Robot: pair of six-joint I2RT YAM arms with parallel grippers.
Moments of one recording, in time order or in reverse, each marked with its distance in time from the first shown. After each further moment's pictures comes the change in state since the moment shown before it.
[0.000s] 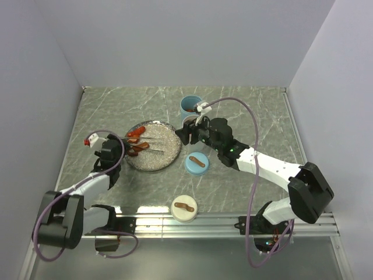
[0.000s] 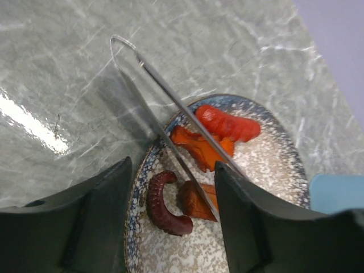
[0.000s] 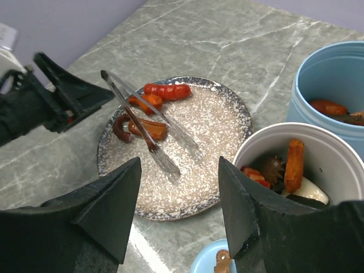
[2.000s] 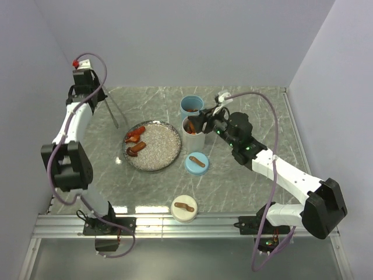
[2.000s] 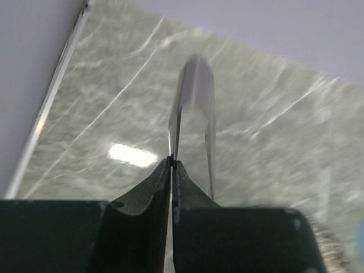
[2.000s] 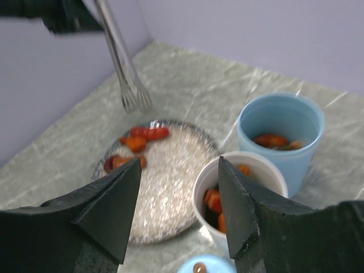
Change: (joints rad) left arm 0.259 0.528 1.144 -0.617 0.320 0.632; right arm -0.092 -0.163 -0.004 -0.025 0.007 0.000
